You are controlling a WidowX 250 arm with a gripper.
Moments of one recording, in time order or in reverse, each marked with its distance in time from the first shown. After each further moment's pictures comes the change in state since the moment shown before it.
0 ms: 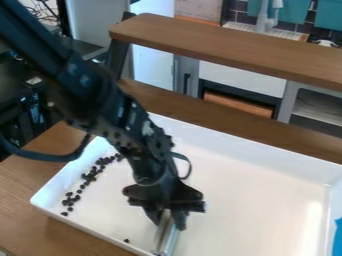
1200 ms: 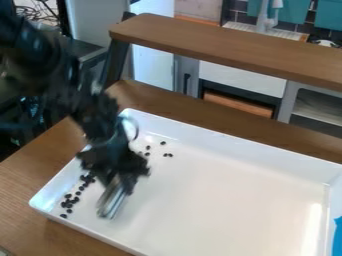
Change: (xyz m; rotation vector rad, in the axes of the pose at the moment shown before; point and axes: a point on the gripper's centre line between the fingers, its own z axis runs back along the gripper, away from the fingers) arm 0.045 0.072 0.022 0.057 -0.032 0.018
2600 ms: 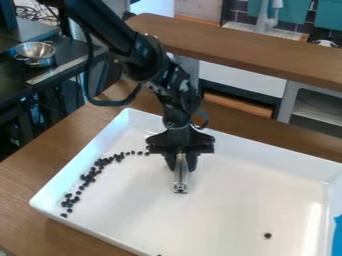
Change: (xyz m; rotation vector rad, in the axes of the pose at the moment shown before) arm 0.072 -0.055 -0.052 0.082 -0.057 0.156
